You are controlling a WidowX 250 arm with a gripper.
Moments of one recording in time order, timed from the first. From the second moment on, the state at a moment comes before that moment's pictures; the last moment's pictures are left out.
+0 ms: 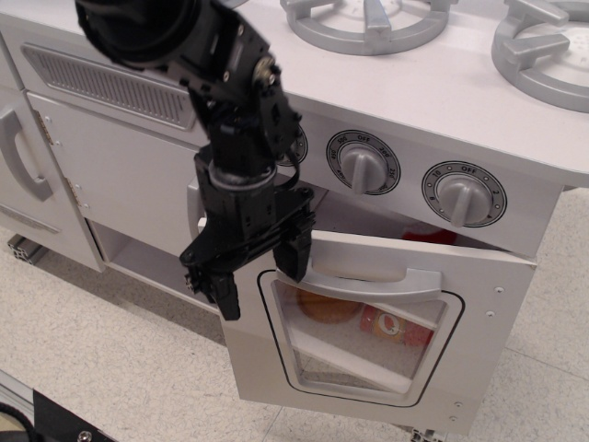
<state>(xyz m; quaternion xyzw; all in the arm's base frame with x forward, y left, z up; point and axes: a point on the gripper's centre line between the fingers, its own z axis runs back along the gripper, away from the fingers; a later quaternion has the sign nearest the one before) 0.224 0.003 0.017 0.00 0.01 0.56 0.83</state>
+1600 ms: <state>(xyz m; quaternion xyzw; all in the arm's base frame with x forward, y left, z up) 0.286 0.086 0.005 0.07 -0.09 0.27 0.95</state>
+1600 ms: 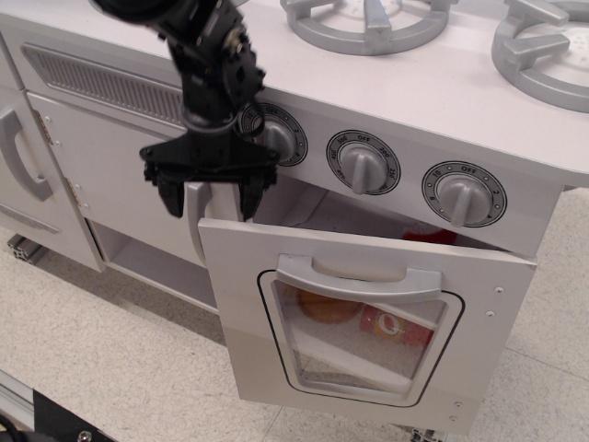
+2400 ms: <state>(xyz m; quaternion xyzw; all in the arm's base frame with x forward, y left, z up) 0.243 0.030 -0.010 0.05 -0.03 0.22 0.97</state>
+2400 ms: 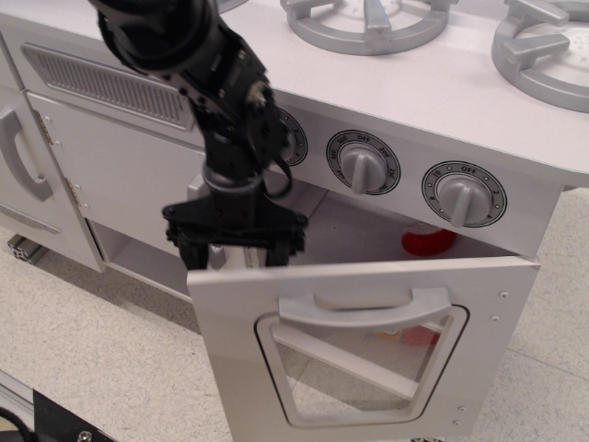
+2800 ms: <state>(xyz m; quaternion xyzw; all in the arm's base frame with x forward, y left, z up) 0.231 -0.001 -0.012 0.01 -0.02 0.23 0.97</state>
